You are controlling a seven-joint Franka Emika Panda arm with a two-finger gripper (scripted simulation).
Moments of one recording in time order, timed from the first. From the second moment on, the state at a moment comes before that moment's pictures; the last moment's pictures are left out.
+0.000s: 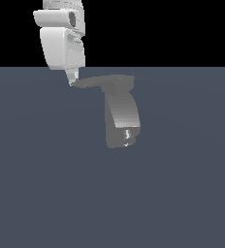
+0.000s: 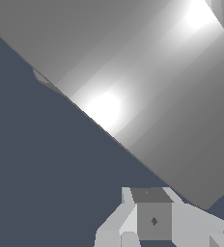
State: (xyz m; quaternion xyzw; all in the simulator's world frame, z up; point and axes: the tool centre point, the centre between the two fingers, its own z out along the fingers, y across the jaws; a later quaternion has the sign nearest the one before) arm -0.028 0.111 0.248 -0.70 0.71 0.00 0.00
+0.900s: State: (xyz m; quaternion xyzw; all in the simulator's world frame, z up) arm -0.073 0.074 0.248 -0.70 0.71 0.00 0.00
